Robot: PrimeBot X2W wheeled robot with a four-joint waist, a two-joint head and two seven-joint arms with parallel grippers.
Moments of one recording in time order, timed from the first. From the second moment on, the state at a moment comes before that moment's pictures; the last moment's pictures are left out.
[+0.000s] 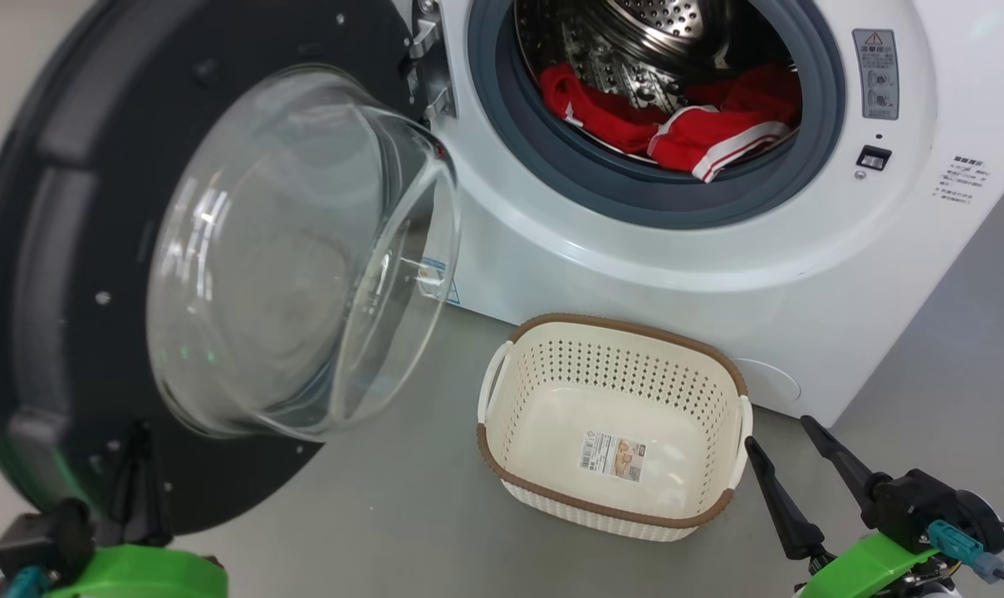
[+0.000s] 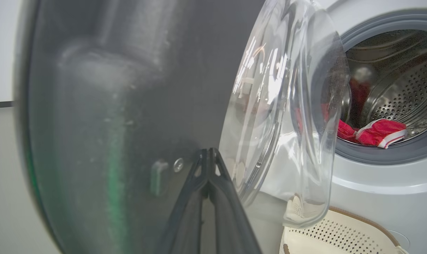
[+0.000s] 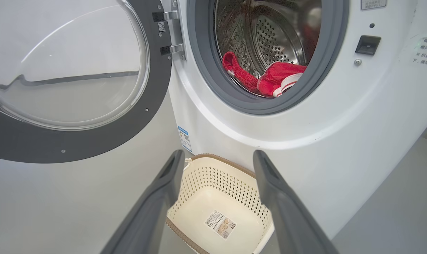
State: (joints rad) left arm -0.06 0.19 -0.12 0.16 -0.44 0.11 -0.22; right arm -0.06 -0.25 0.14 0.23 0.23 0.13 -0.25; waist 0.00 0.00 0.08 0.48
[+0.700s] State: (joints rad) left arm -0.29 0.22 0.06 0.42 -0.39 0.09 -0.25; right arm -0.09 -0.27 0.15 0.22 0.23 0.13 -0.25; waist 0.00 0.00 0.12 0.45
